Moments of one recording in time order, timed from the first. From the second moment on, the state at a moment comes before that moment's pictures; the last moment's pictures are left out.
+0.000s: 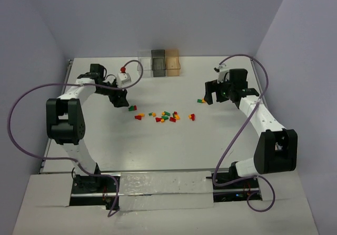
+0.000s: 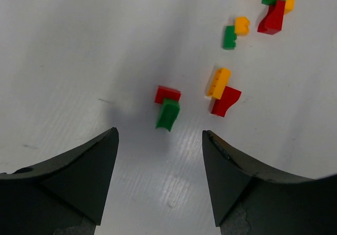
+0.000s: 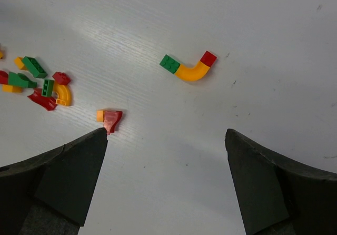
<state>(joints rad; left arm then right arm) -0.06 1.85 1.35 -0.70 0.77 0.93 0.06 1.40 1.02 -0.39 -0.32 -0.14</state>
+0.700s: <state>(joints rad) -0.09 1.93 1.26 -0.56 0.79 1.13 0.06 1.49 1.04 -0.41 -0.33 -0.14</state>
